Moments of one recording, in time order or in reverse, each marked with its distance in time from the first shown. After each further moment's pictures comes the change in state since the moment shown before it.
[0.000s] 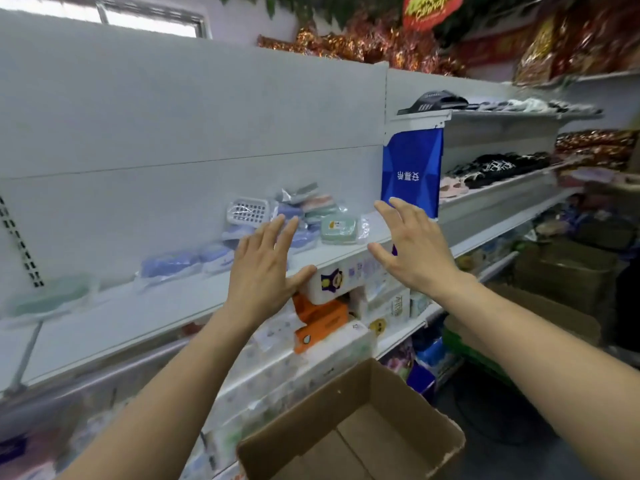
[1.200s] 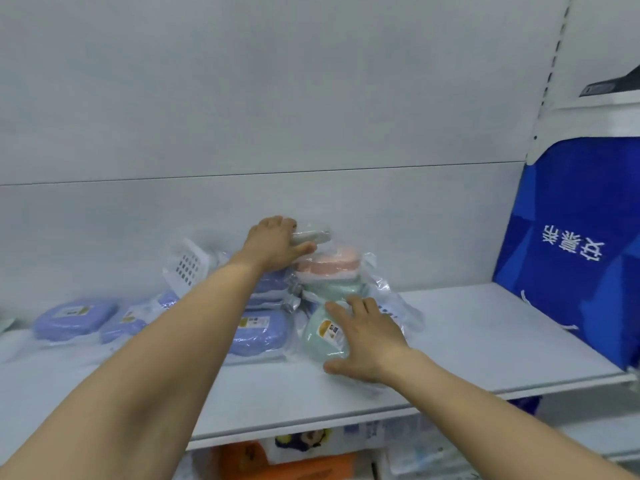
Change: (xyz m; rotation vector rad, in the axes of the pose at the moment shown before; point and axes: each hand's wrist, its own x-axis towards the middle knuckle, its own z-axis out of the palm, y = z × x) left_hand 0.404 -0.099 0.289 0.187 -0.348 -0.597; right_hand 0.322 0.172 0.336 0.228 -0.622 -0.531
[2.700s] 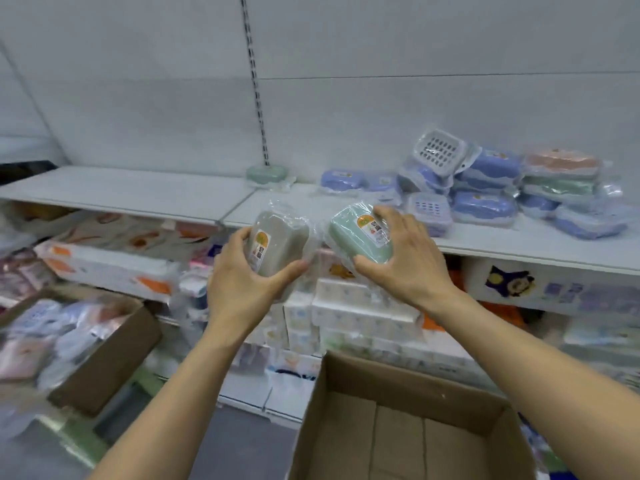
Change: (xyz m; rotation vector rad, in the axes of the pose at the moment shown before) left_hand -0.552 -0.247 -0.090 -0.523 0.518 -0.574; right_hand -0.144 -0.390 0.018 0.449 0.314 -0.192
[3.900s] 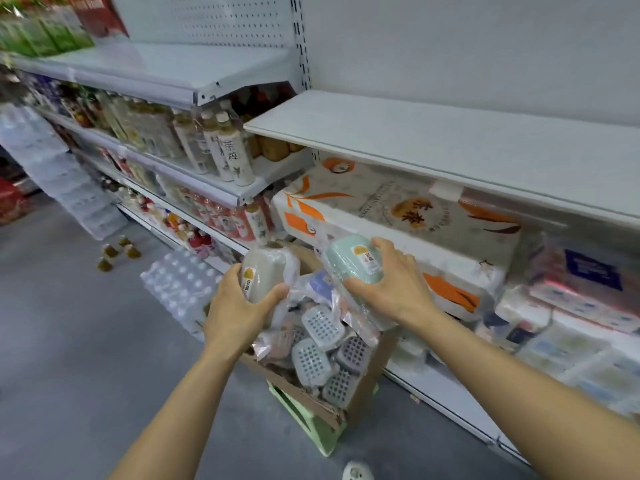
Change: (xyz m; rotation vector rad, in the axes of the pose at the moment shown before) left_hand 0.225 -0.590 -0.443 0.336 0.024 -0.586; right_hand 0.166 -0.529 0.592 0.236 -0.546 0.025
